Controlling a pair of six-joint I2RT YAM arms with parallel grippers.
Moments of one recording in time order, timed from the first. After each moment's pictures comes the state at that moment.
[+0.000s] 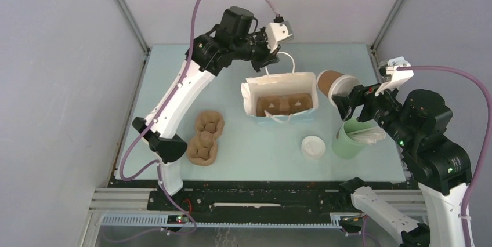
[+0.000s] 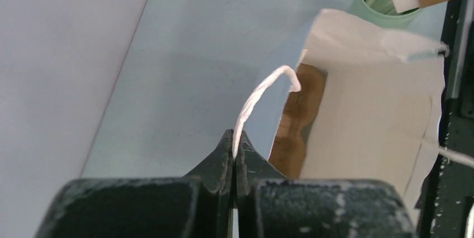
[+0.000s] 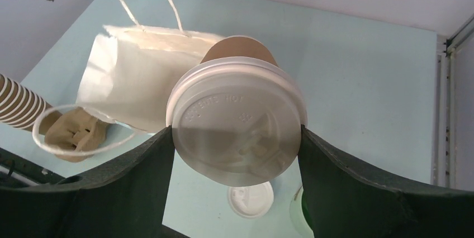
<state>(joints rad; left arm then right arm) -0.72 1.87 2.37 -0.99 0.40 0.43 0.39 0.79 1.52 -0.94 0.02 0.09</state>
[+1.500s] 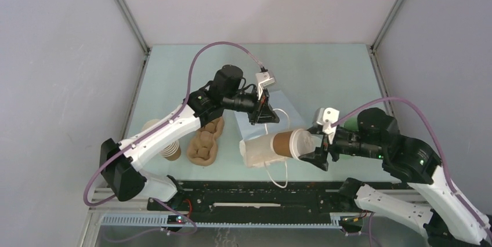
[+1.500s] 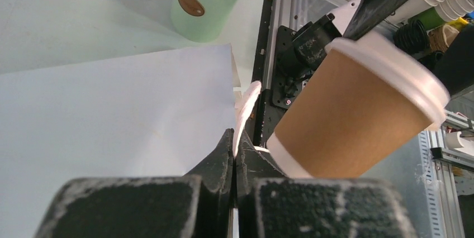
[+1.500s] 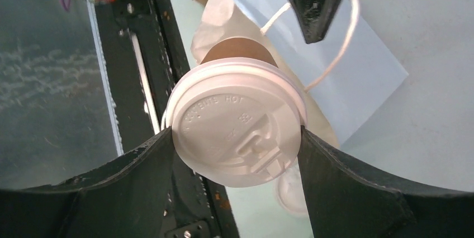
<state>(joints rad) -0.79 1.39 1.27 -0.34 0.72 -0.11 0.83 0.69 1.19 -0.95 -0.34 -0.21</state>
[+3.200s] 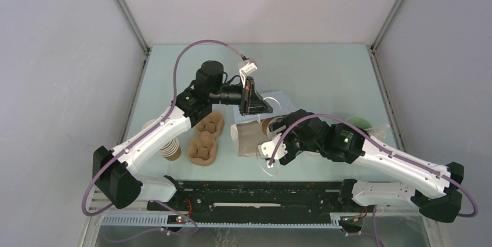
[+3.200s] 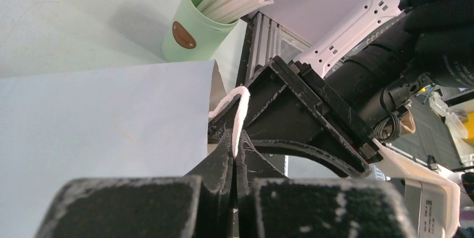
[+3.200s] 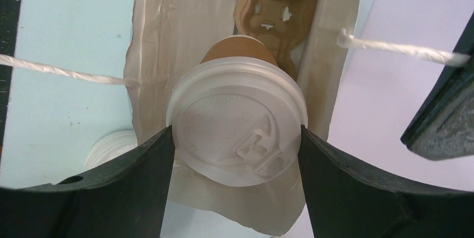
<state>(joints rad) -0.67 1.31 1.17 -0.12 0.84 -0.33 1.11 1.05 1.09 -0.81 0.10 -1.04</state>
